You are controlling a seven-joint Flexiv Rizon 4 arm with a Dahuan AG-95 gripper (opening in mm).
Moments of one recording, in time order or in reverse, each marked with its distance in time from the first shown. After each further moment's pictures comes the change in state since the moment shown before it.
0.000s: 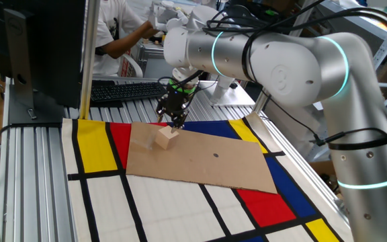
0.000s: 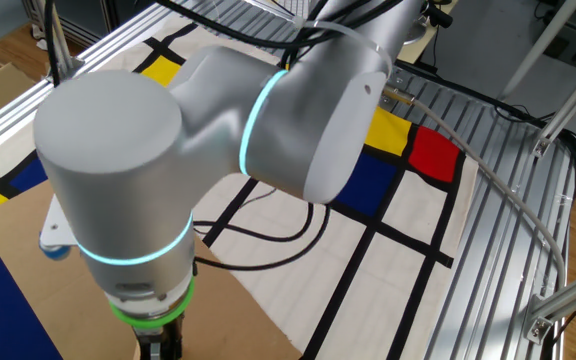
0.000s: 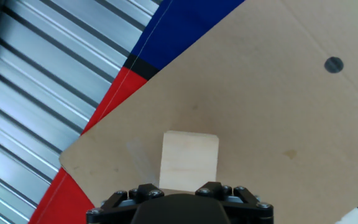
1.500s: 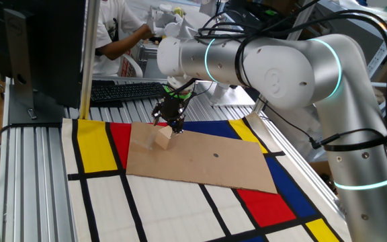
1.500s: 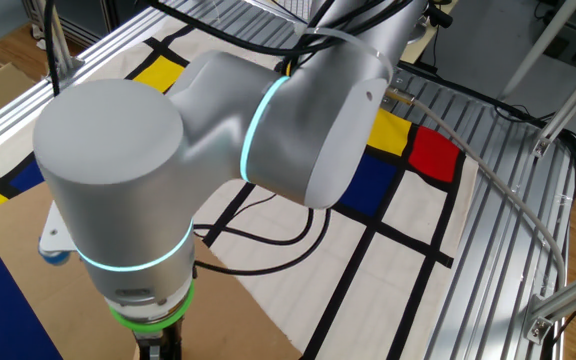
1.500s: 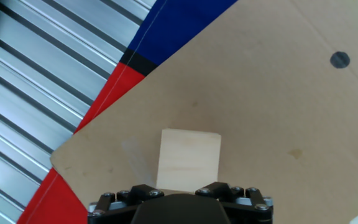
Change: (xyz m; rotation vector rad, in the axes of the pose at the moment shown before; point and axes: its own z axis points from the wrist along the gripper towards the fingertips) arm 0.005 -0.005 0.025 0.003 -0.025 -0.025
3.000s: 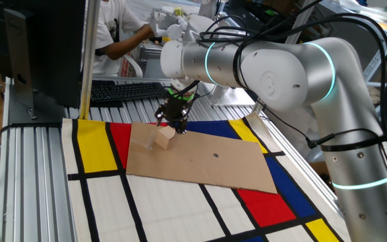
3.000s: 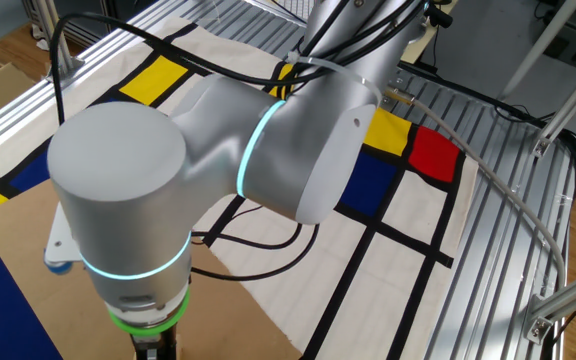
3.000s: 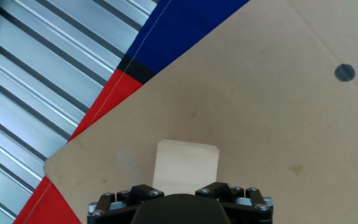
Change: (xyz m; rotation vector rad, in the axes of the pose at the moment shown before) arm -0.019 -0.003 0.006 0.000 -0.004 -0.010
